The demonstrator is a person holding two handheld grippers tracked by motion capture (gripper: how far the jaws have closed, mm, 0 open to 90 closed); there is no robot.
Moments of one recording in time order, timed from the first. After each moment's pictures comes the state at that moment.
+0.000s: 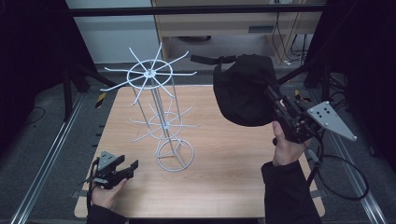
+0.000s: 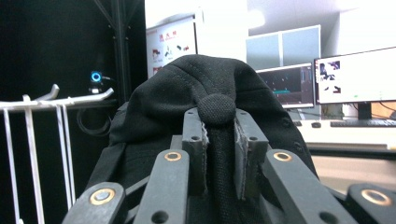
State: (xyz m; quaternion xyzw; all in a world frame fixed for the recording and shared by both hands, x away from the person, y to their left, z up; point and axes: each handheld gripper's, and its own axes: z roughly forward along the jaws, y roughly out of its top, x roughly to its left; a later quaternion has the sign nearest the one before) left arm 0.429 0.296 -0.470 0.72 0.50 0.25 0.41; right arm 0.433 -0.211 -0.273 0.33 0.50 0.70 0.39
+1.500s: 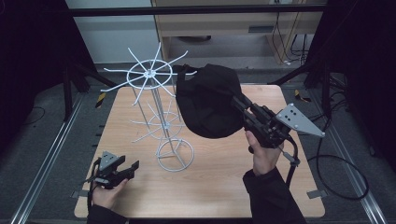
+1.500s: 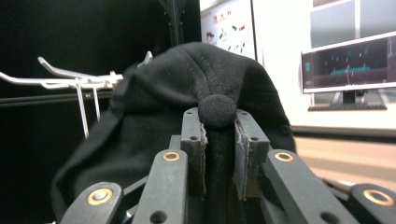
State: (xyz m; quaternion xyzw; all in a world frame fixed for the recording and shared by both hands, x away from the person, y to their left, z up) left arm 0.429 0.294 -0.472 0.73 0.49 0.25 0.40; right arm 0.434 -0.160 -0.288 0.29 0.55 0.73 0.28
